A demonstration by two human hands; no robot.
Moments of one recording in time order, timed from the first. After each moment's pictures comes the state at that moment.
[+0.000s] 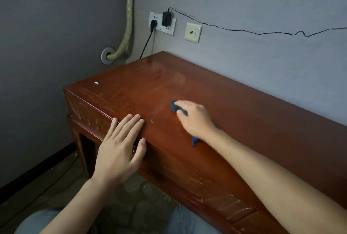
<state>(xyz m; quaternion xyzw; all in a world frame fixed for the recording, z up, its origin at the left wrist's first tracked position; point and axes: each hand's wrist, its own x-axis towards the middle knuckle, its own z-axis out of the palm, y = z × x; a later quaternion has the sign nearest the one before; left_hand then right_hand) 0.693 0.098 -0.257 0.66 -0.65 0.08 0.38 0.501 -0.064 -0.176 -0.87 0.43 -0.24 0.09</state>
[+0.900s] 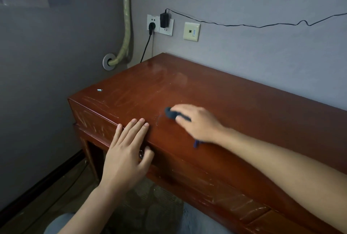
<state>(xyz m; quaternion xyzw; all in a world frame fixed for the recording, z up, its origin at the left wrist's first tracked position) 0.693 0.102 -0.247 0.68 -0.65 0.04 0.35 0.493 -0.062 -0.172 -0.92 0.34 -0.18 0.08</state>
